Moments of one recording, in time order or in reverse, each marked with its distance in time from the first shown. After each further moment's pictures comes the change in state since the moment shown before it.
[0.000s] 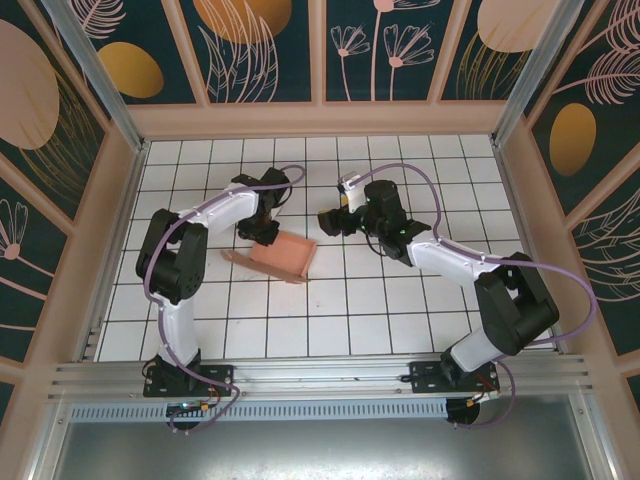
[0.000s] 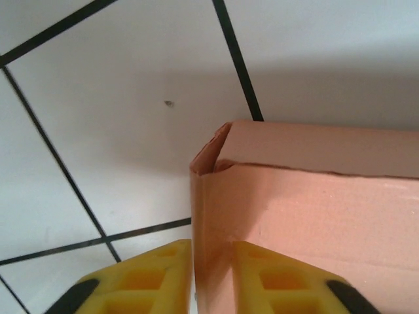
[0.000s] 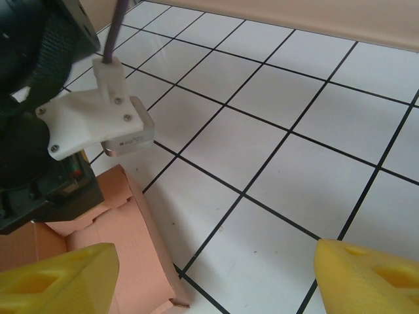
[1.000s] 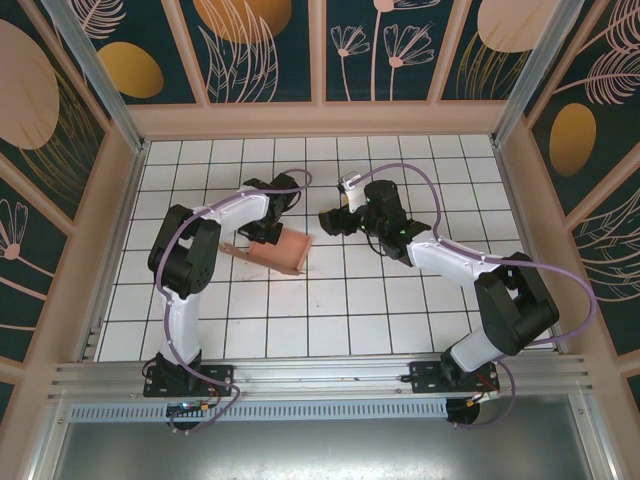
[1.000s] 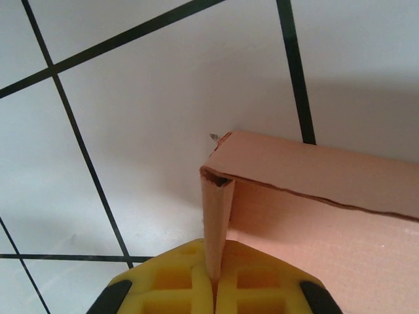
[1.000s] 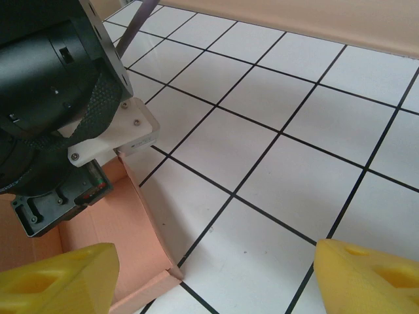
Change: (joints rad) left arm -0.033 0.073 0.016 0.031 -0.182 -0.123; right arm 0.000 0.000 0.000 -0.001 0.027 -0.018
